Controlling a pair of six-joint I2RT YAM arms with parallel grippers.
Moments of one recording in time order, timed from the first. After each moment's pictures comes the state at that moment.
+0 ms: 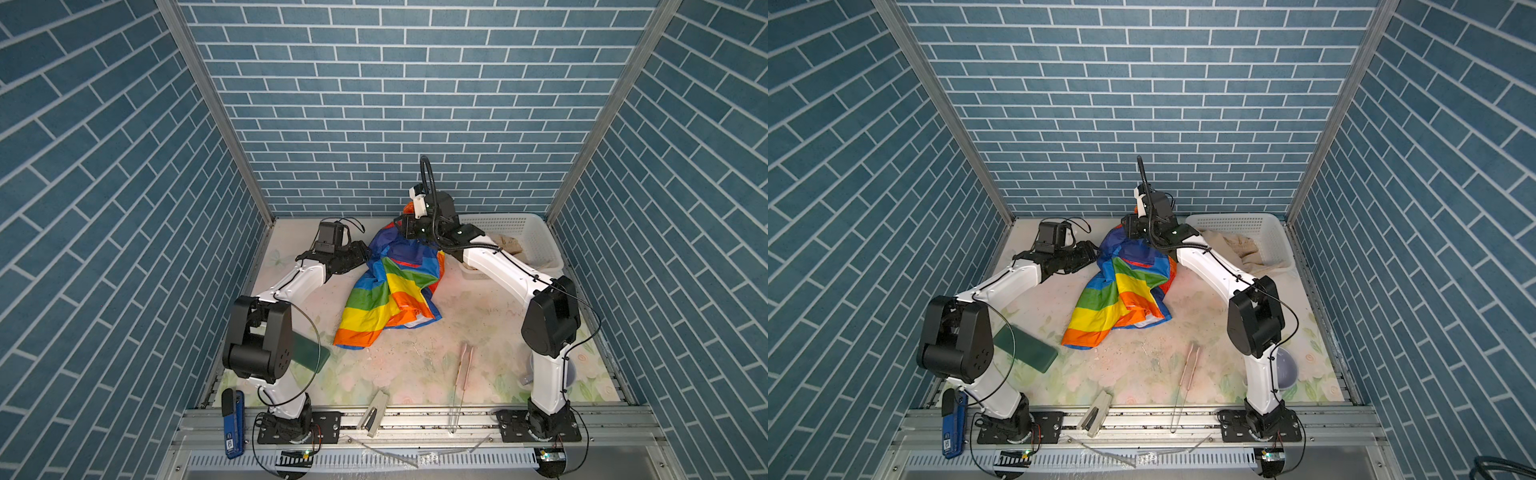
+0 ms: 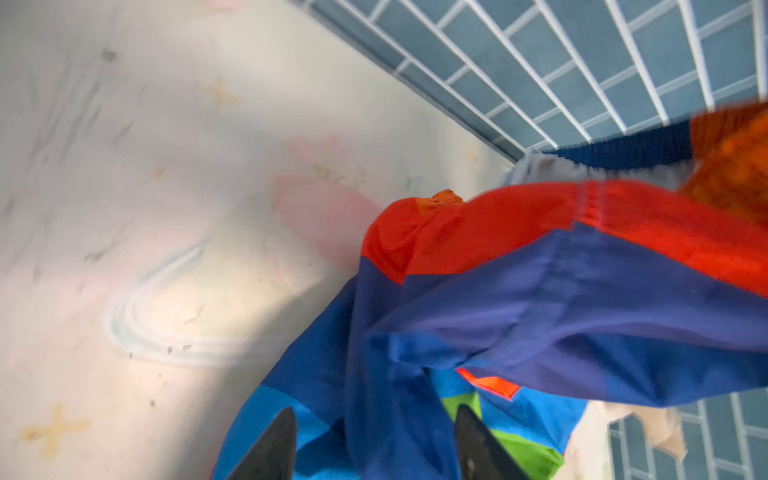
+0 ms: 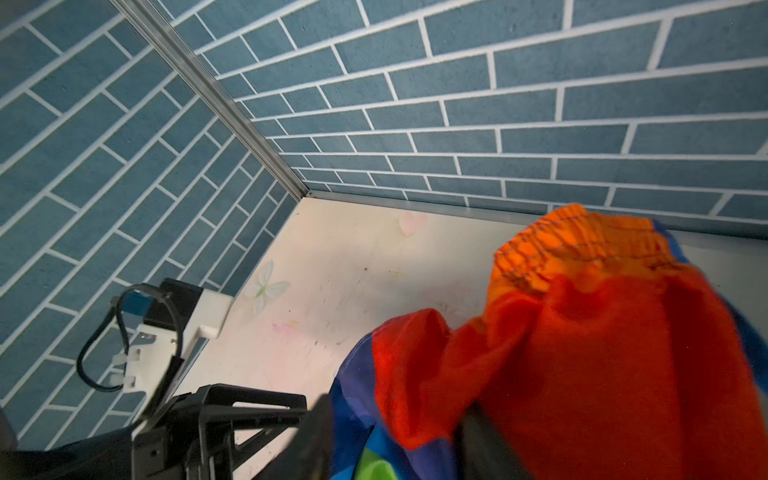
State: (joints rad) left arm -0.20 1.69 1.20 -0.26 0.32 -0.63; right arm 0.67 1.98 1.81 -0.27 -0.11 0.37
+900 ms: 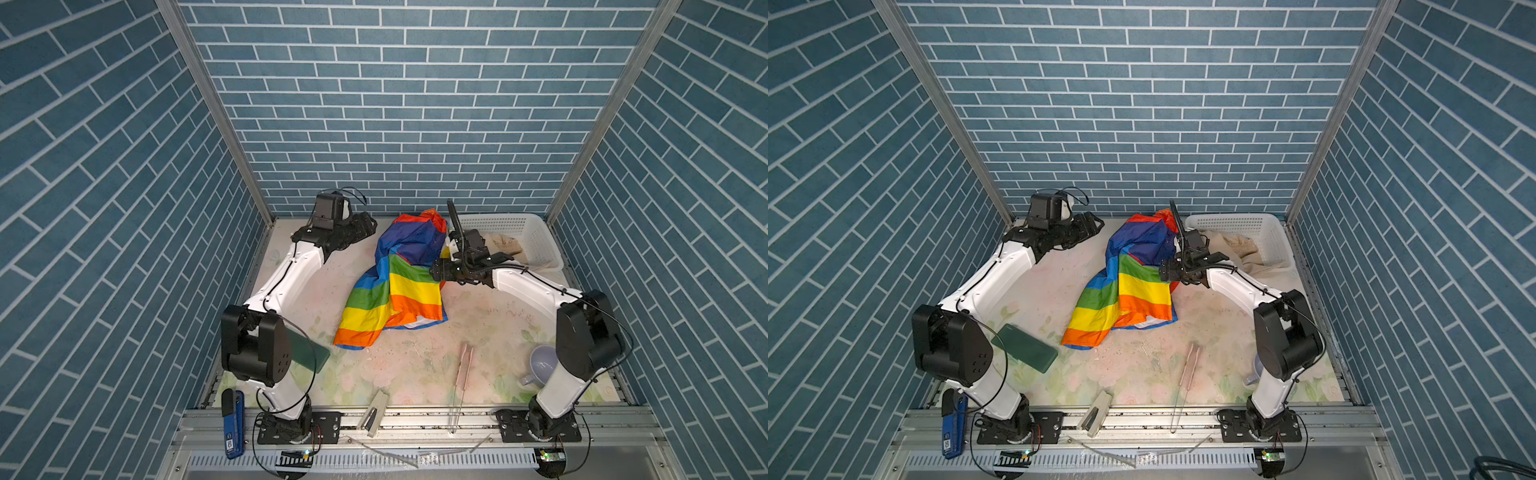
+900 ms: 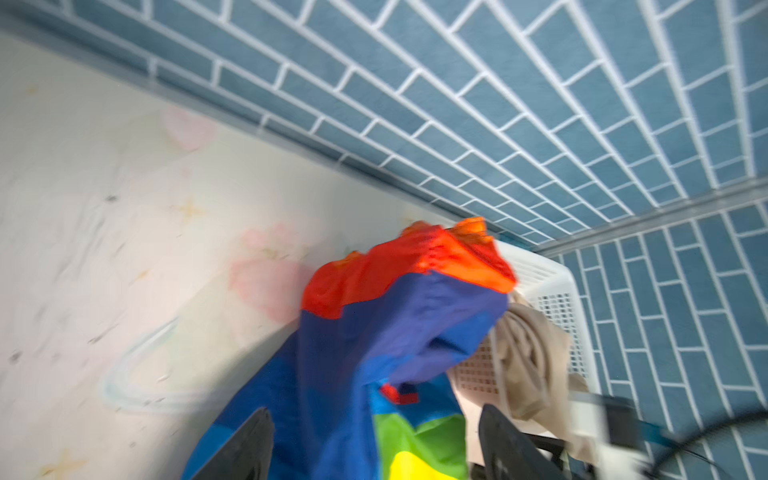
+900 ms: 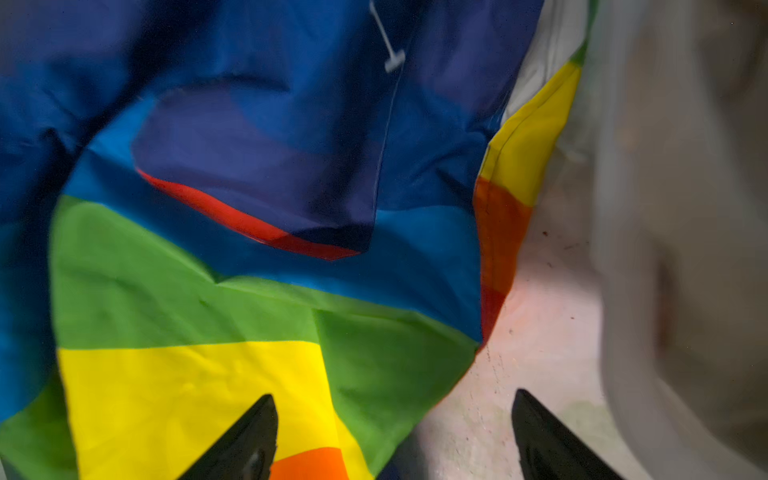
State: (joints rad) left arm -0.27 1.68 1.54 -0.45 0.26 -0.63; right arm 0.54 1.79 1.29 -0.42 -0.15 0.40
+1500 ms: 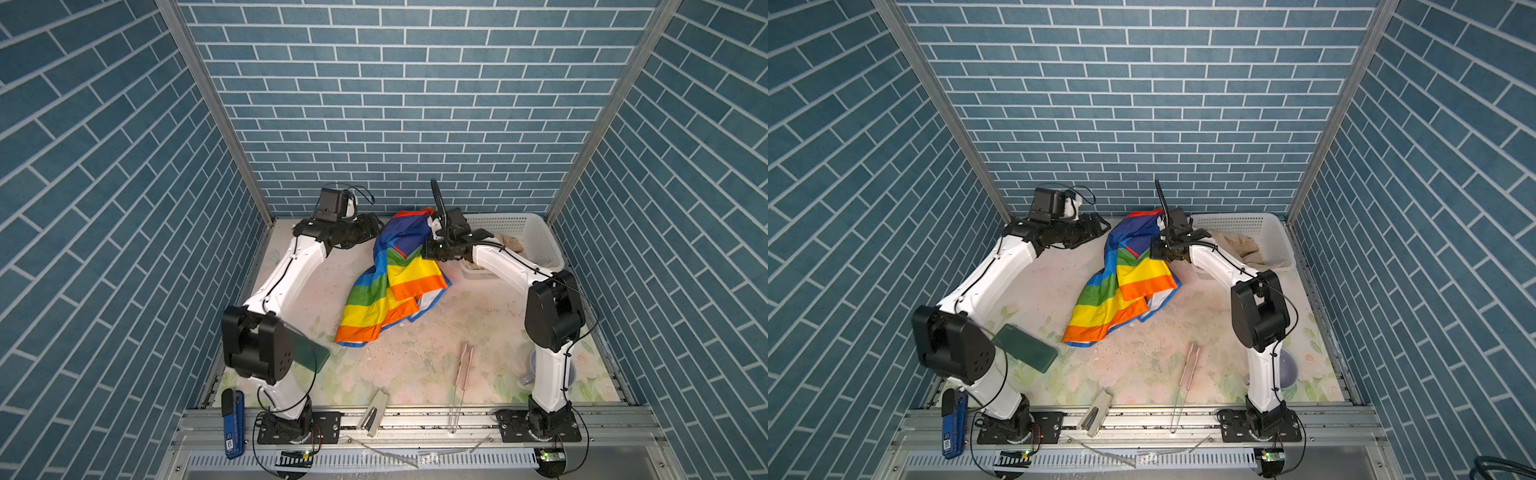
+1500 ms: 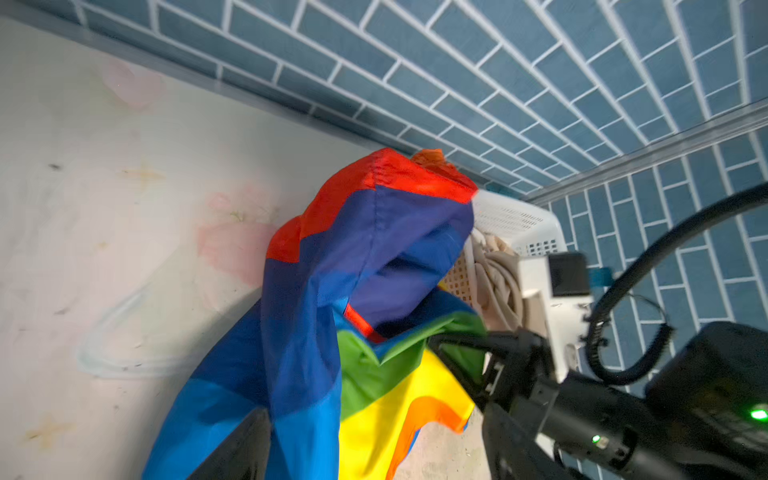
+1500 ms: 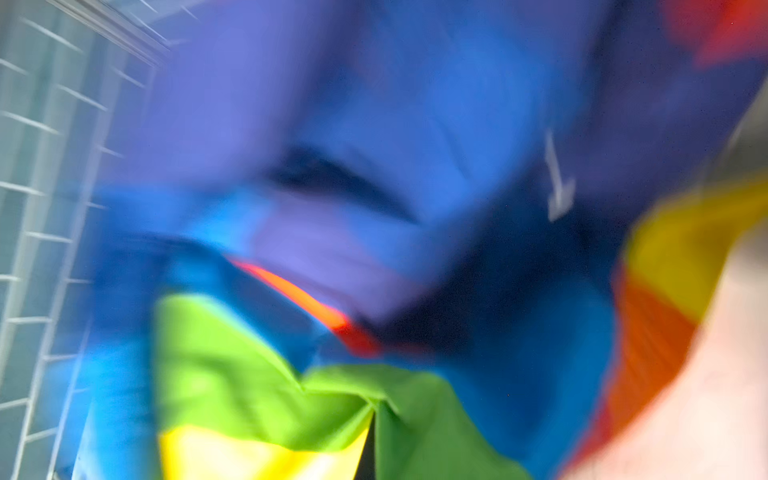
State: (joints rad) left arm -0.23 1.60 1.61 -0.65 0.32 -0.57; right arm 0.58 2.00 1.83 -0.55 -0.19 0.37
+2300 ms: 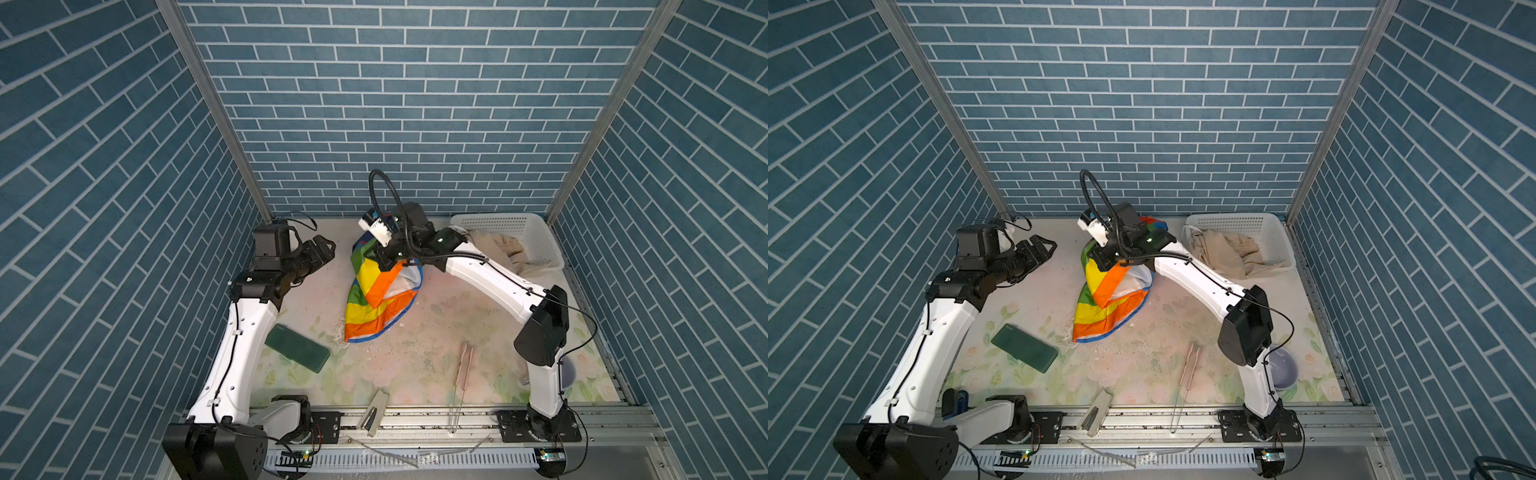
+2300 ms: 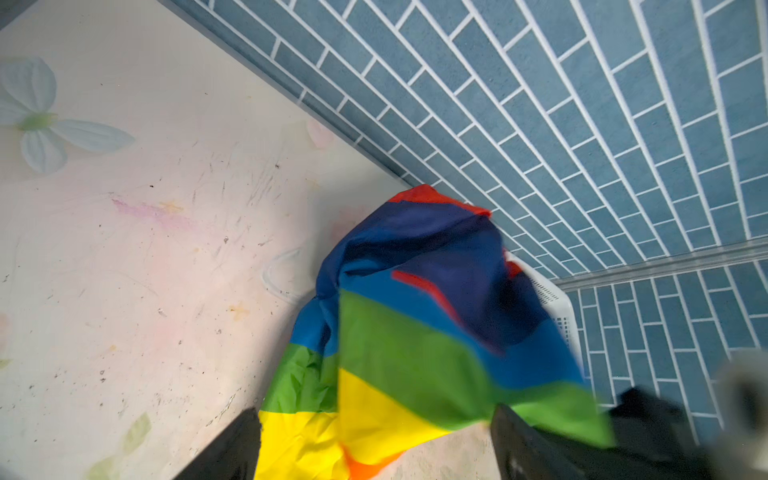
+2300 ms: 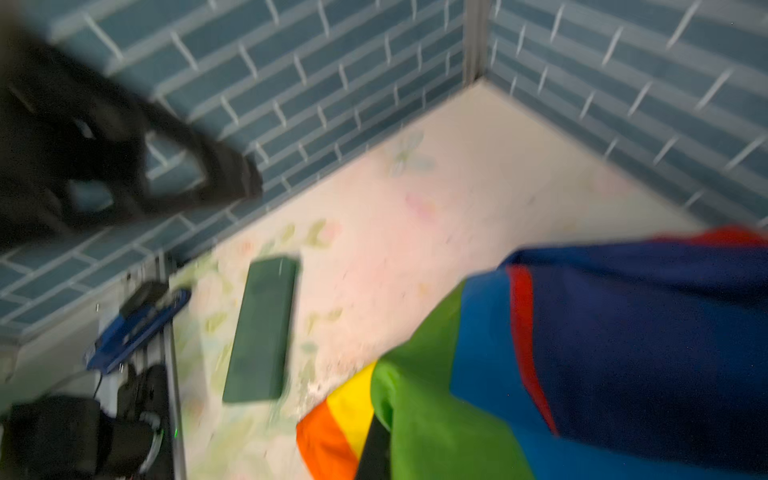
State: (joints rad) left arm -0.02 1.15 1.20 -0.64 0.29 -0.66; right arm 0.89 1.99 1.87 -0.60 -0.36 0.01
